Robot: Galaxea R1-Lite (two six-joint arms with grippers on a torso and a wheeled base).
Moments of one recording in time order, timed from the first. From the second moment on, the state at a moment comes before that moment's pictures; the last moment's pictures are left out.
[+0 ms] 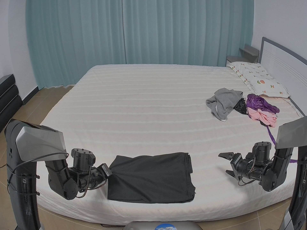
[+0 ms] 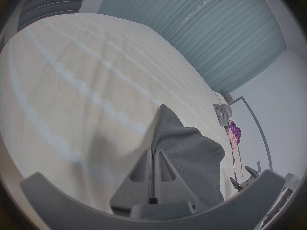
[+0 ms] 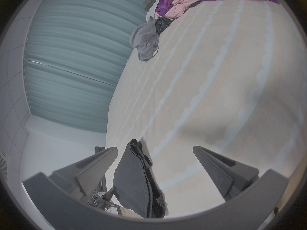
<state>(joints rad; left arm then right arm) -0.27 2.33 -0.50 -1.15 -0.07 -0.82 0.12 2.30 -0.37 -1.36 0.29 1.03</state>
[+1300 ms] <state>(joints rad) -0.24 2.22 -0.47 -1.16 -0.05 -0.97 0.10 2.10 -0.31 -1.35 0.23 0.99</state>
